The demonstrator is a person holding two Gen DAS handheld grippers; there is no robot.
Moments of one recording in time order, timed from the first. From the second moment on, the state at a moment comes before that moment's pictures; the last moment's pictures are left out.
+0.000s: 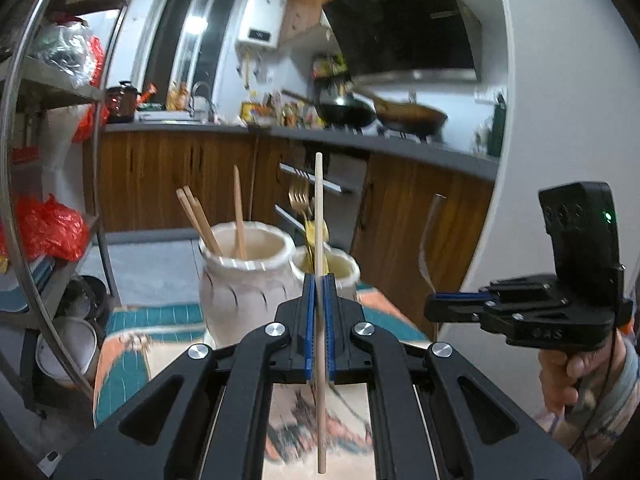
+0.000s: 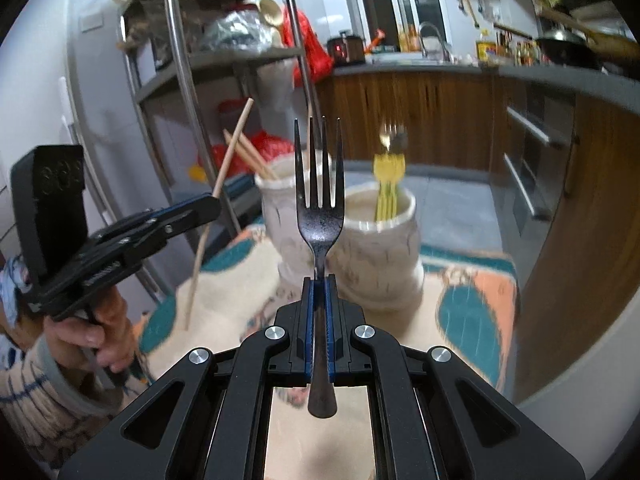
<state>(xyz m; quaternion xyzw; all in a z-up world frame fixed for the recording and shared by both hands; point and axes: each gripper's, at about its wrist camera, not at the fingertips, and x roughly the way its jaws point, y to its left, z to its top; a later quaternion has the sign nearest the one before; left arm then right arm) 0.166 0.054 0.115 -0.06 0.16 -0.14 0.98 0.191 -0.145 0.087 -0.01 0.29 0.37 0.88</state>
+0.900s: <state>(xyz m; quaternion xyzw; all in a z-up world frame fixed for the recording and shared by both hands) 0.243 0.050 0.168 -0.05 -0.02 -0.04 1.00 0.275 -0.134 0.129 0.06 0.19 0.39 0.90</state>
